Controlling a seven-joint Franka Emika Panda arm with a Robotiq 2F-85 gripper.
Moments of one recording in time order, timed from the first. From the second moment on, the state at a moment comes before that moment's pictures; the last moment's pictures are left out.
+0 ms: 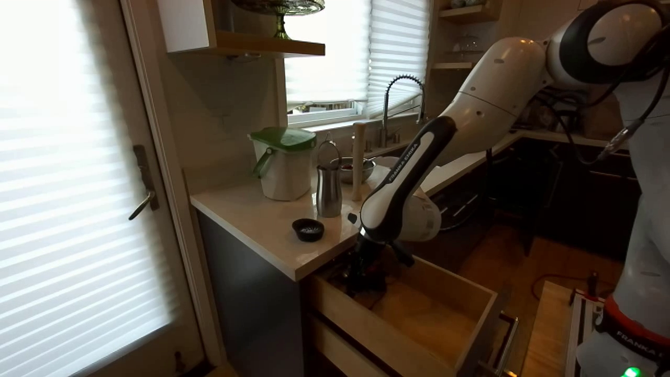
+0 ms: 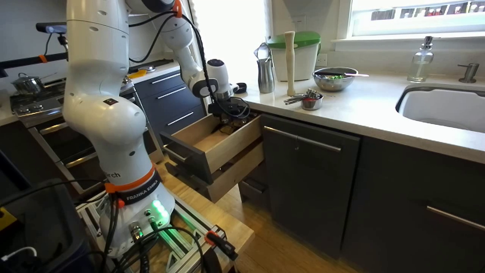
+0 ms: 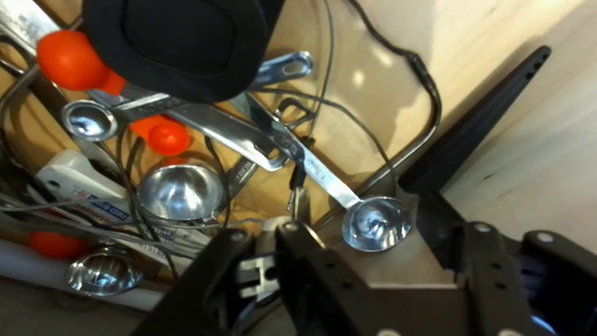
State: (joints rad) arm 0.12 0.40 0.26 -2.33 0.69 3.01 -1.03
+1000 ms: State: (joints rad) arm 0.03 0.49 0.35 -2.26 0.69 3.03 -1.12
